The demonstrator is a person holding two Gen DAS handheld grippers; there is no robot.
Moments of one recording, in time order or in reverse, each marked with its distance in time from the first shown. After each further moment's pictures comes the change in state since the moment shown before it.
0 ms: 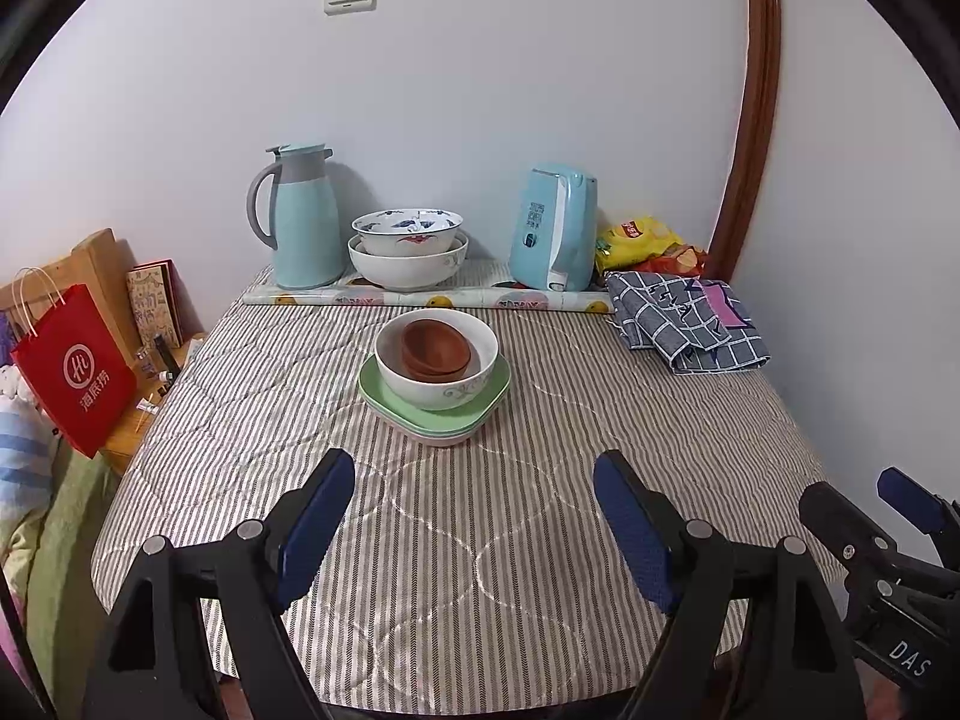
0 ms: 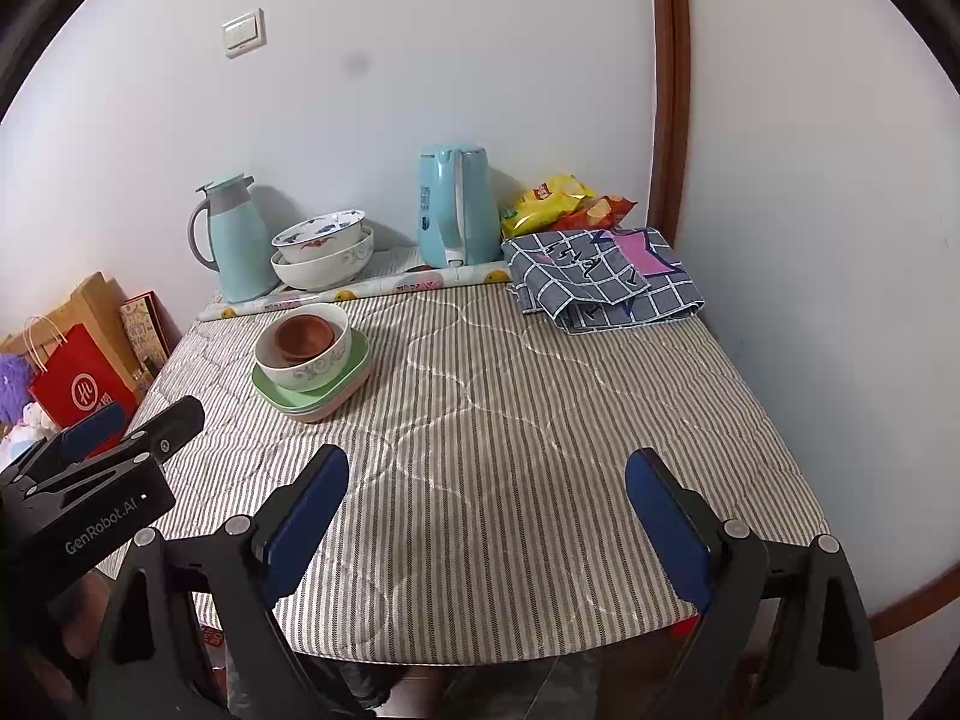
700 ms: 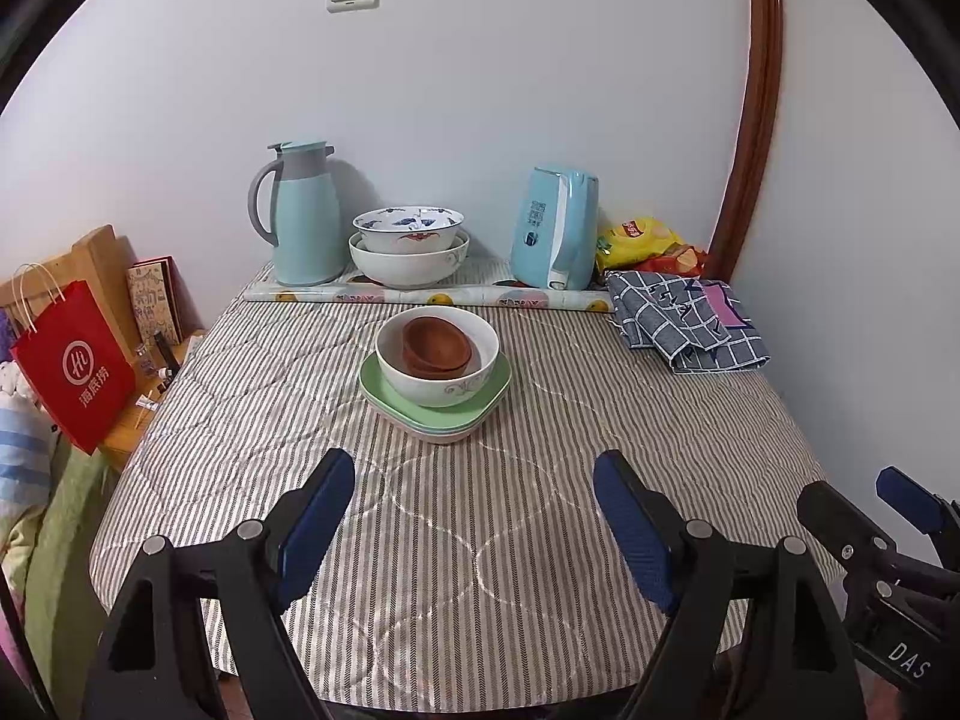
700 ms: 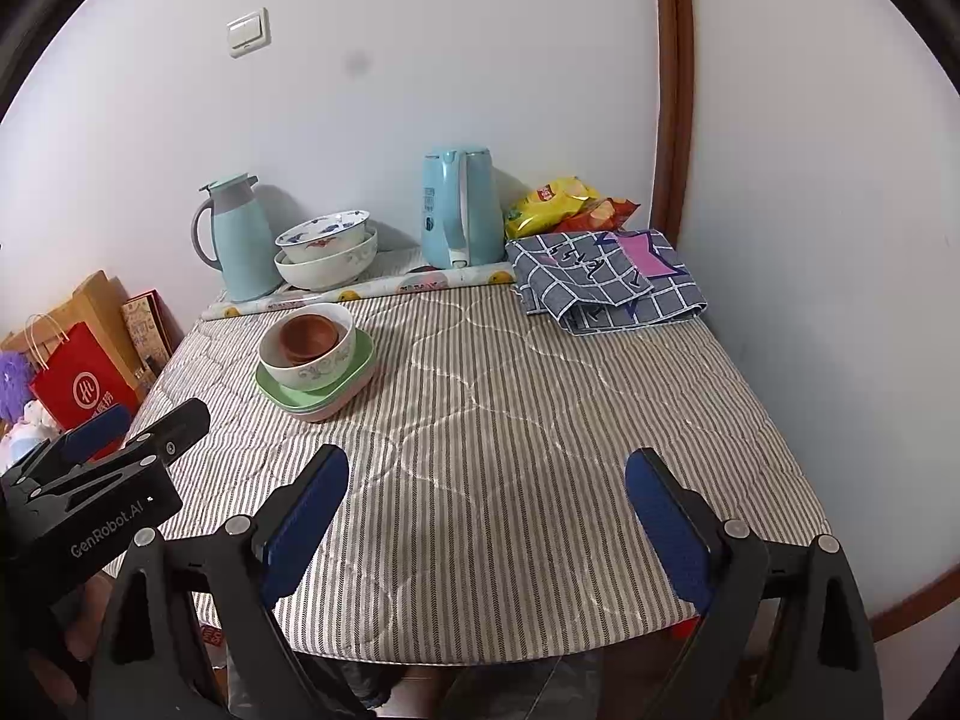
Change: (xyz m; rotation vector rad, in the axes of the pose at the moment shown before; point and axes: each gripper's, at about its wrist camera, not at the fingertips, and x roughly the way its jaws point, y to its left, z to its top) left arm 0.000 0.001 -0.002 -0.007 0.002 -0.004; right arm 0.000 0.002 0.000 -0.007 -0.002 0.004
